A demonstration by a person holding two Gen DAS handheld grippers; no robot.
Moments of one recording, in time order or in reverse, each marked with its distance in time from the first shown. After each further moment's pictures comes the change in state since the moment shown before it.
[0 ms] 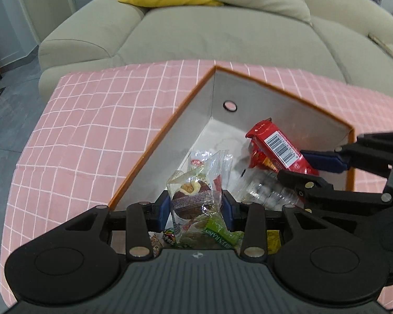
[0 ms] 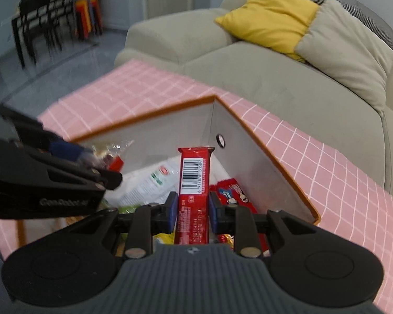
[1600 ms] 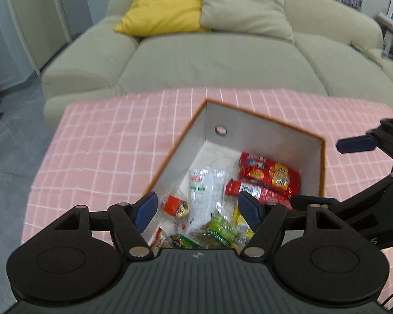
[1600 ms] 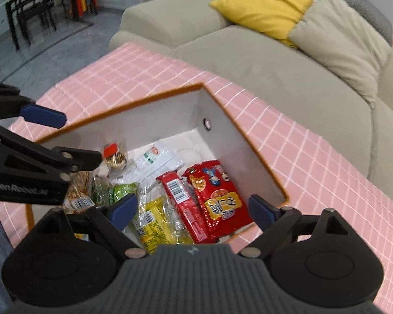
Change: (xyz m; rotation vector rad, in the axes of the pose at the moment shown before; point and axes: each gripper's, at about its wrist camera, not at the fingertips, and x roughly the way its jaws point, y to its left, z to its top) left arm -0.067 0.004 -0.001 0.046 -0.127 -0.018; right arm -0.060 -0.013 0.007 0.064 0.058 -0.032
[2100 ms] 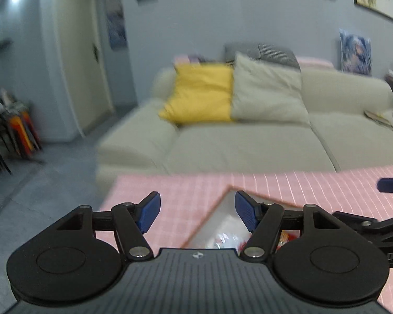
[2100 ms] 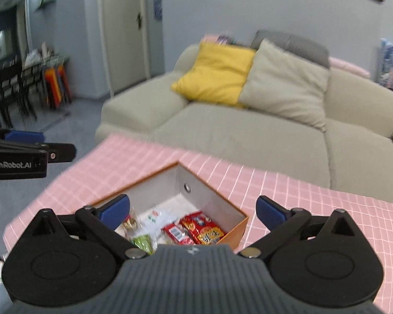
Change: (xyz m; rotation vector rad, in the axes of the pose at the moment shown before) left arm -0.137 -0.029 -0.018 -0.052 -0.404 0.188; right arm -0.152 0.005 -0.047 0.213 -0.389 -0.079
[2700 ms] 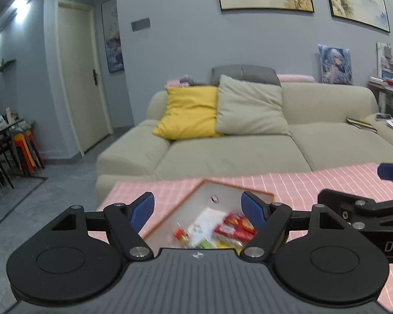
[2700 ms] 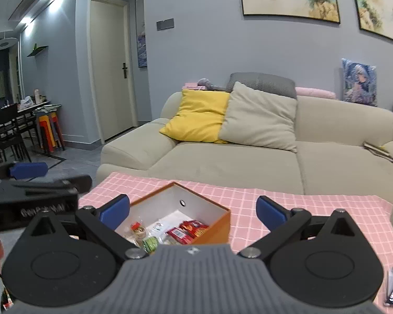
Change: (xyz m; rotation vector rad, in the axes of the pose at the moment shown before) left arm -0.082 -0.051 -0.061 0.021 -0.078 -0.027; right arm -0.130 0.011 -0.077 0.048 -0.186 -0.073
